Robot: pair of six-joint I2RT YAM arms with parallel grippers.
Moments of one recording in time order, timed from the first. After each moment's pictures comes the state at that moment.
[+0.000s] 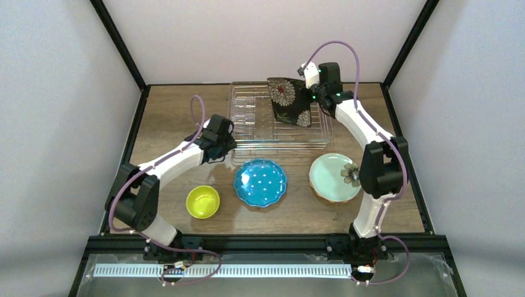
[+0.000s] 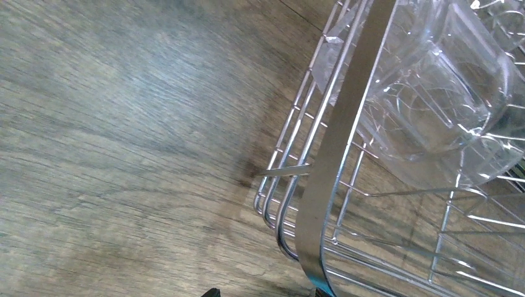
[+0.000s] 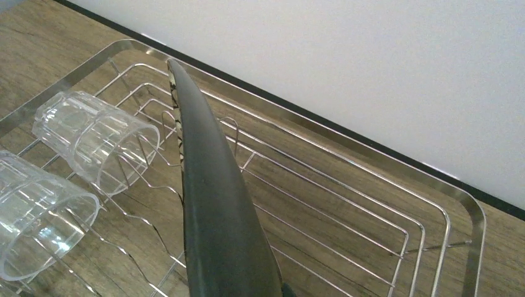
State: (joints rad) left arm -0.49 1.56 1.00 -0.36 -0.14 -0.97; right arm 0.25 1.86 1.59 -0.28 -0.24 -0.18
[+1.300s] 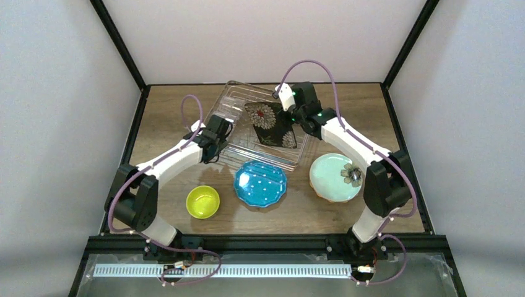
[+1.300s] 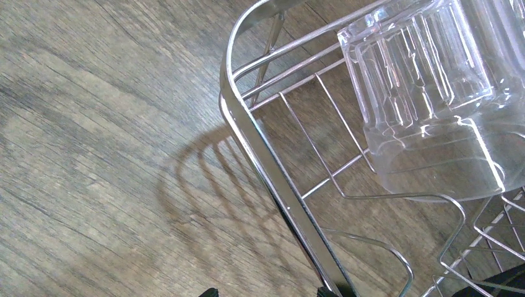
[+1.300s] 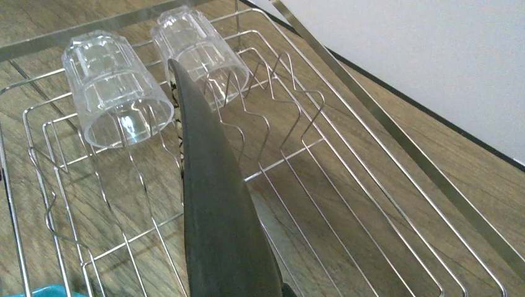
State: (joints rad) left arm -0.49 1.56 1.03 -0.53 -0.38 -1.12; right arm 0.50 1.69 1.38 -0.31 -0.12 -0.18
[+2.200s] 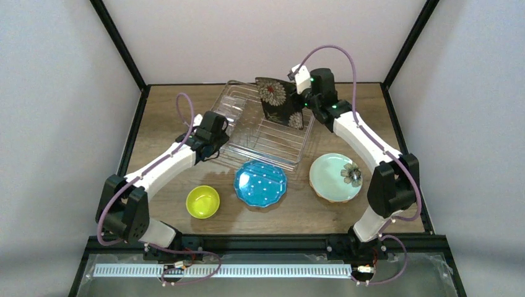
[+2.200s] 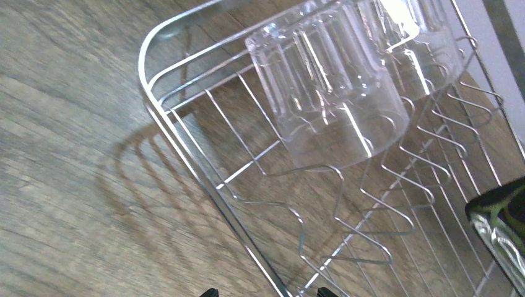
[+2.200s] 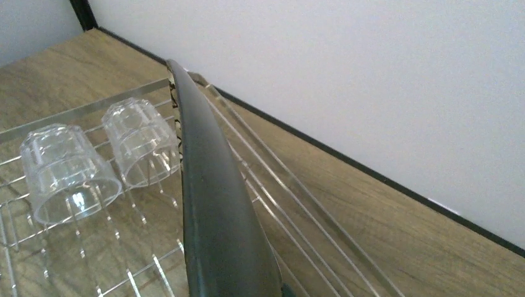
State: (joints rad) left arm -0.48 1.46 1.03 -0.48 -0.30 -1.09; right arm 0.40 1.66 1.44 -0.23 -0.12 -0.17
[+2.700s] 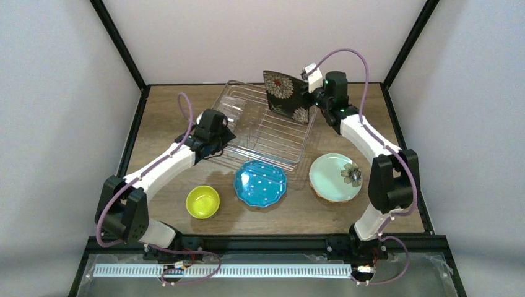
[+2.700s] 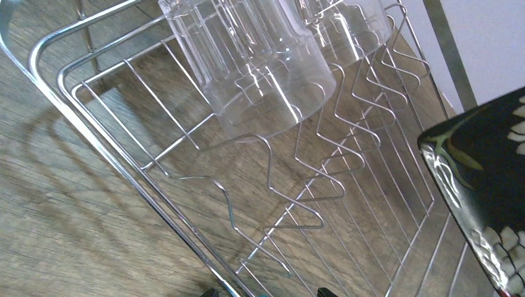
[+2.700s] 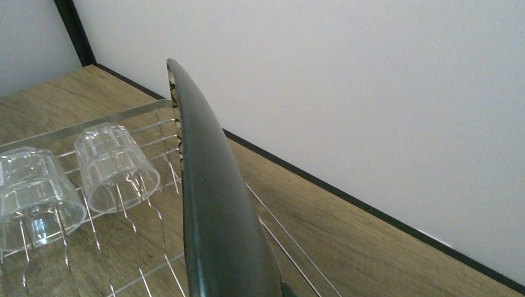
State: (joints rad) left arm -0.48 1.45 1.03 -0.38 -0.14 -1.07; right arm 0.26 1.68 1.31 0.05 -0.28 -0.18
